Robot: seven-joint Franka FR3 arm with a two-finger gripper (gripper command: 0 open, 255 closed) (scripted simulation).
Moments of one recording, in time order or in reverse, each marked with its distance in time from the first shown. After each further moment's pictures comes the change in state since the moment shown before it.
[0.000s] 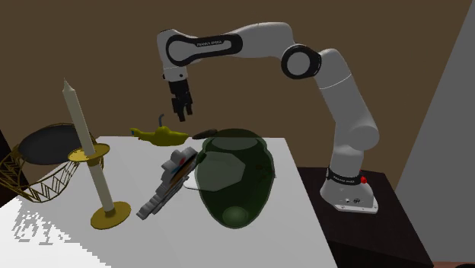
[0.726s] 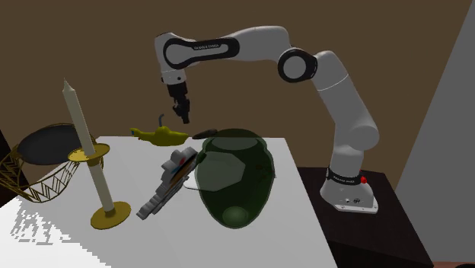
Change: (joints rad) arm 0.003 0.049 0.002 0.054 -0.002 -0.029 0.017
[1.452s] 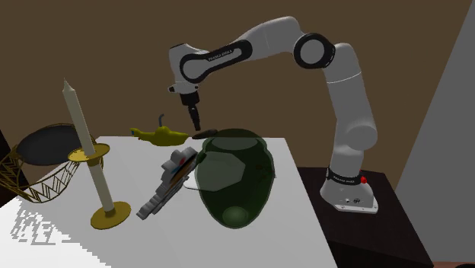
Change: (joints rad) arm -0.056 -0.201 0.042 -0.421 -0.086 0.266 -0.432
